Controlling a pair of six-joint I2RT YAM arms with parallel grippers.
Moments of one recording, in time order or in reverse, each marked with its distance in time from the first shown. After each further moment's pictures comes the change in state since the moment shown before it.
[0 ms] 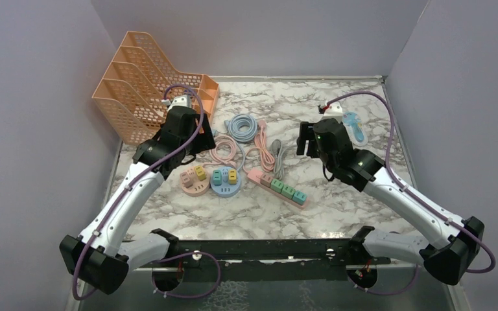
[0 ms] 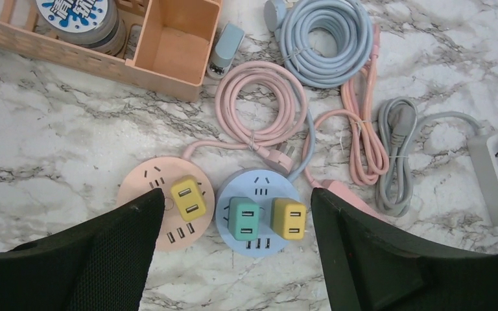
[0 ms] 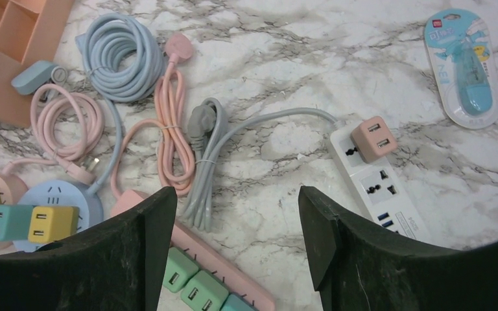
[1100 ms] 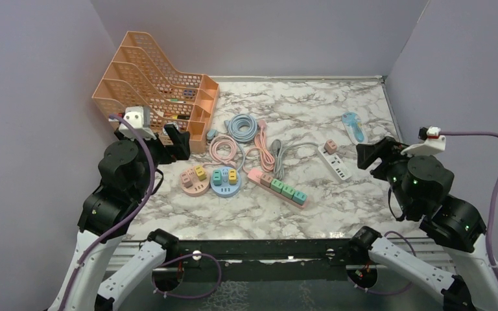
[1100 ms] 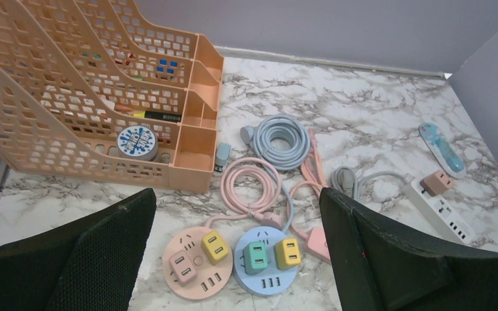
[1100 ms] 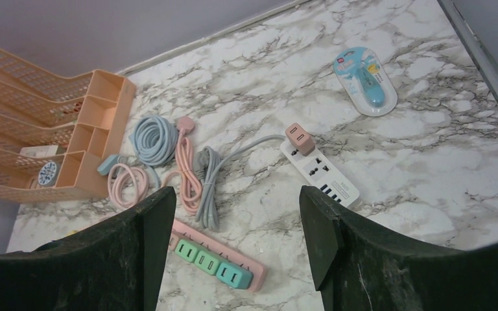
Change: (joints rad) left arm 0.000 -0.460 -0.011 0.083 -0.005 0.273; right arm 0.000 -0.518 0.148 -0.426 0.180 0.175
